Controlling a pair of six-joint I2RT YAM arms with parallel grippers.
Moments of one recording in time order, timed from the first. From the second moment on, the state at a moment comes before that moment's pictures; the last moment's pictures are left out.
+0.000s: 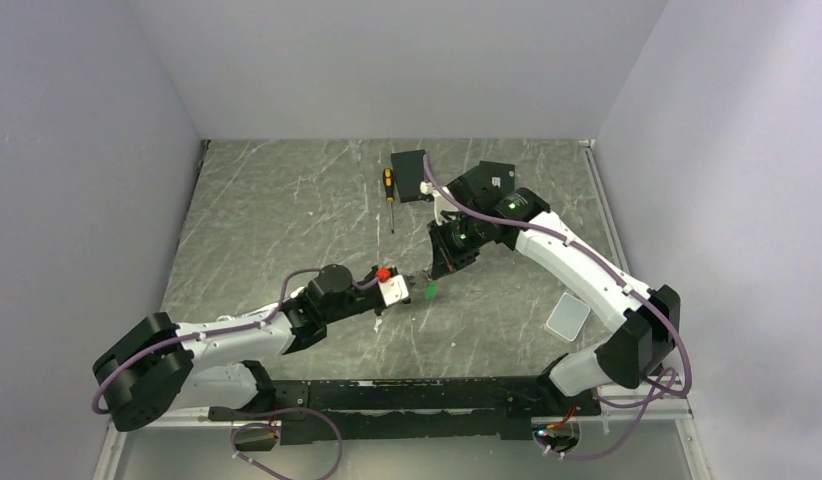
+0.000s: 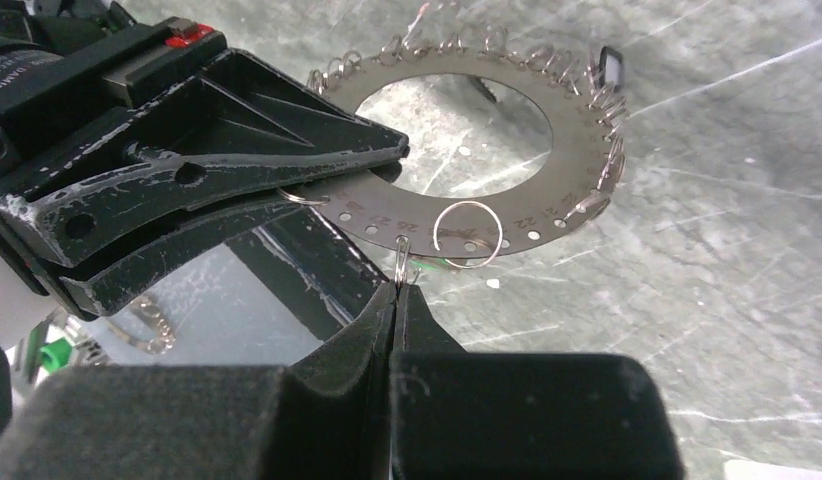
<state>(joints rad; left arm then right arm) -0.93 1.20 0.45 0.60 0.20 0.34 0.67 1.45 1.41 -1.01 -0.37 0.18</state>
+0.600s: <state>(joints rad) -0.93 0.91 0.39 0.44 0.24 0.40 0.62 1.52 1.30 -0.90 -0.53 0.26</state>
